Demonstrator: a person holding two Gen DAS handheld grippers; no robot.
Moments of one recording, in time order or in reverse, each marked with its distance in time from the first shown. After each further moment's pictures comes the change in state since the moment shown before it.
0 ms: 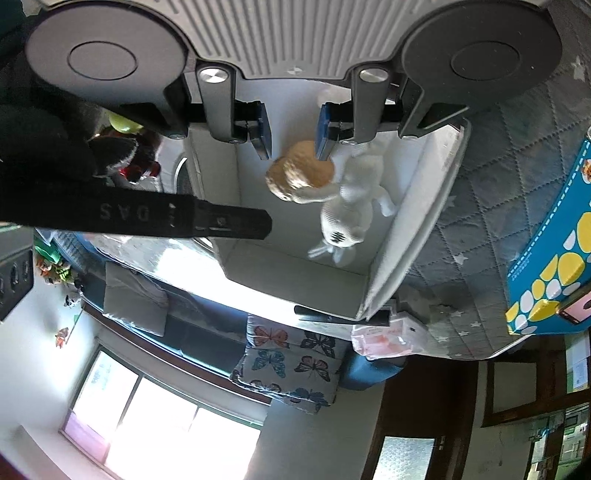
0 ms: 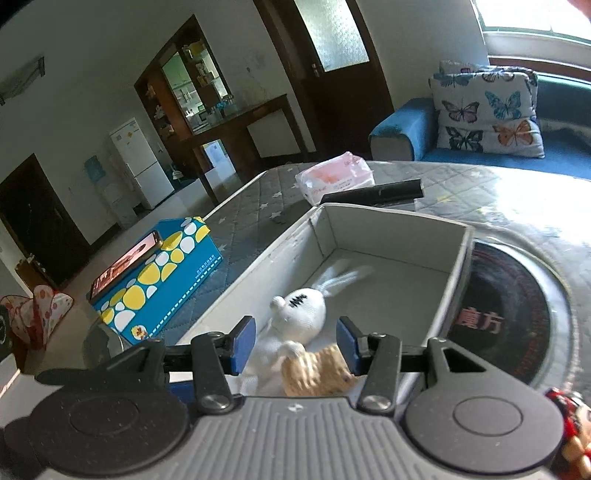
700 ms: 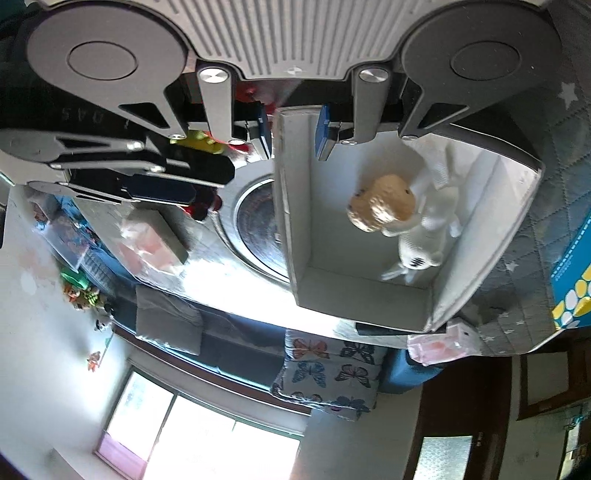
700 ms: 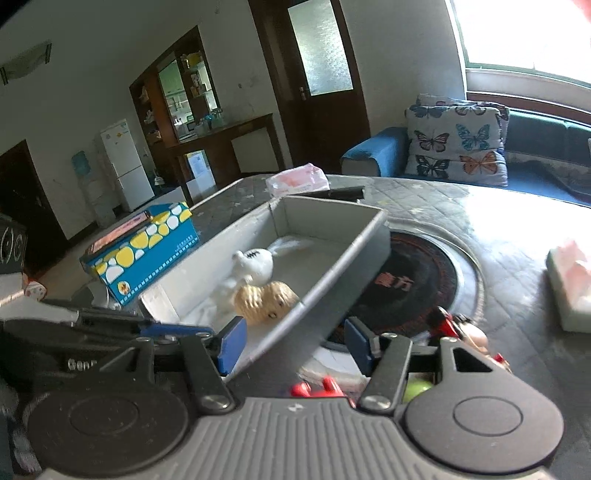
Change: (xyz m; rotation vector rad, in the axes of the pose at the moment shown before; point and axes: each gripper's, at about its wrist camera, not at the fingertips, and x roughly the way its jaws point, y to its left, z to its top) left arm -0.004 -0.059 -0.026 0.078 0.032 -0.075; right arm -0.097 -0.020 -0.067 -0.081 -0.075 -0.109
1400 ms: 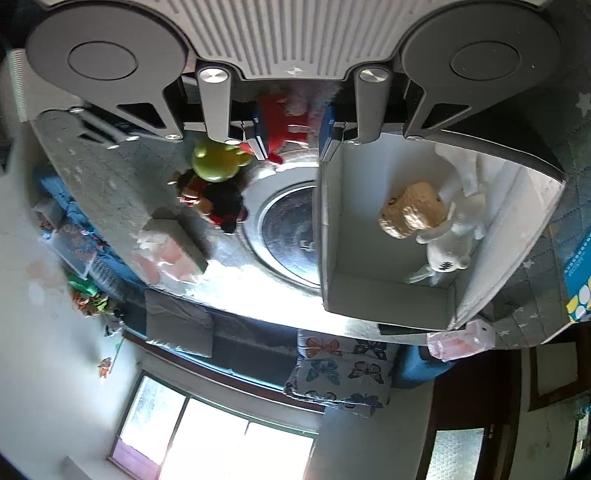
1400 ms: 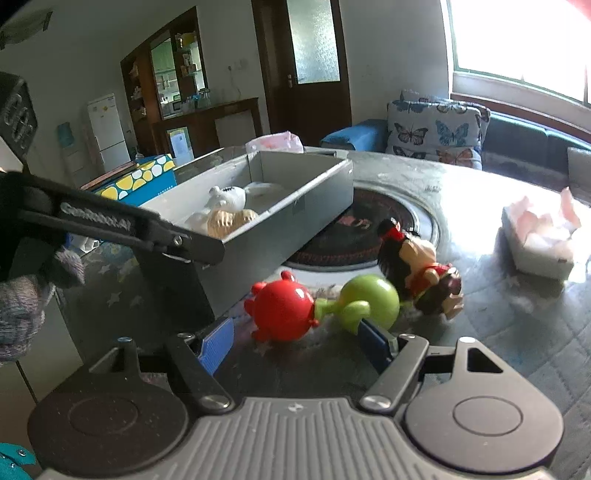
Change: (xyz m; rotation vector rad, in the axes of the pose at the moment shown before) left arm -0.004 -0.028 -0.013 0.030 -0.017 -0.024; right arm -0.026 -0.008 -0.067 -0.057 0.039 -0.086
